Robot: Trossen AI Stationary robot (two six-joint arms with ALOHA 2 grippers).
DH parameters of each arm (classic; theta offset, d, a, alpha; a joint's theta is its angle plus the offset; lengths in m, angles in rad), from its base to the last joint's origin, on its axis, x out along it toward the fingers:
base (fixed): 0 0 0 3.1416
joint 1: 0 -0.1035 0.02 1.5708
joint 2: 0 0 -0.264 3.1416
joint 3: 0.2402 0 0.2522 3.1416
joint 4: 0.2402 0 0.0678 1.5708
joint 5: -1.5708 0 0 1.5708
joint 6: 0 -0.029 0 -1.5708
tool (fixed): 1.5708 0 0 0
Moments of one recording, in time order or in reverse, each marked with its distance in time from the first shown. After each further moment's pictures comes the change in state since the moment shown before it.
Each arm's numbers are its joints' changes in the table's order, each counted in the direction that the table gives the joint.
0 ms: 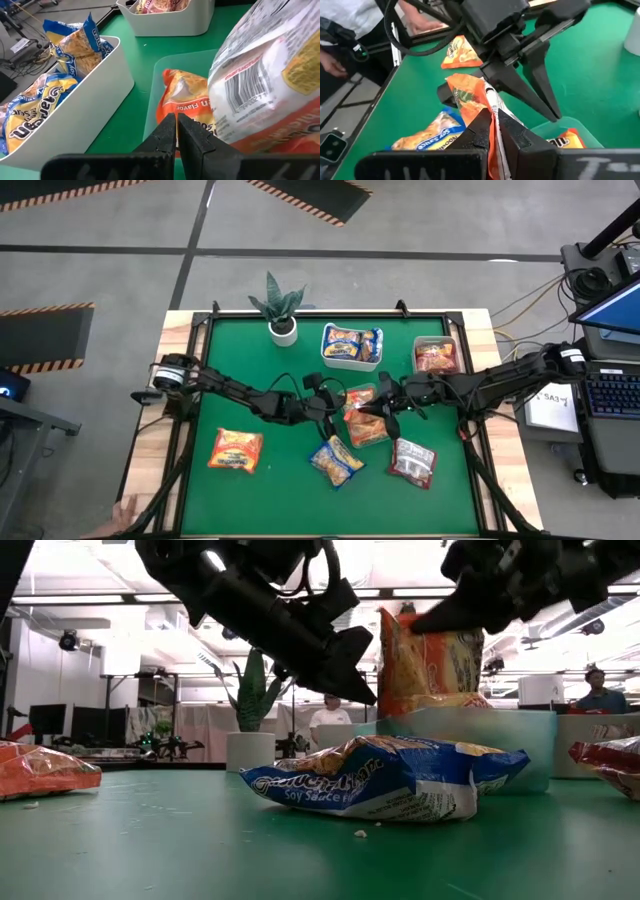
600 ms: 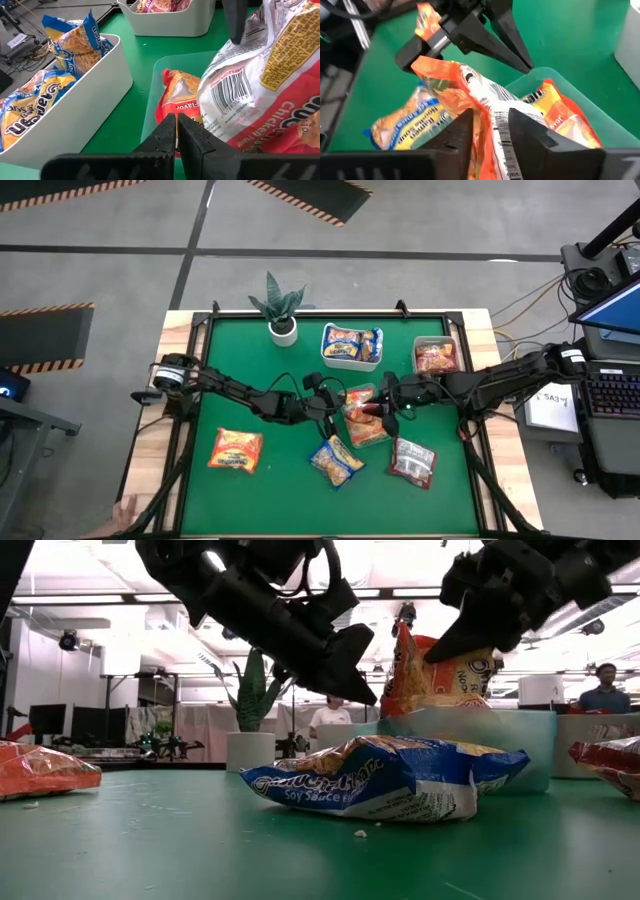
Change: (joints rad) left arm -0.005 0.001 0.000 0.000 -0.005 0.032; right arm 0.010 -0.002 0.054 0.264 -0.044 -0.107
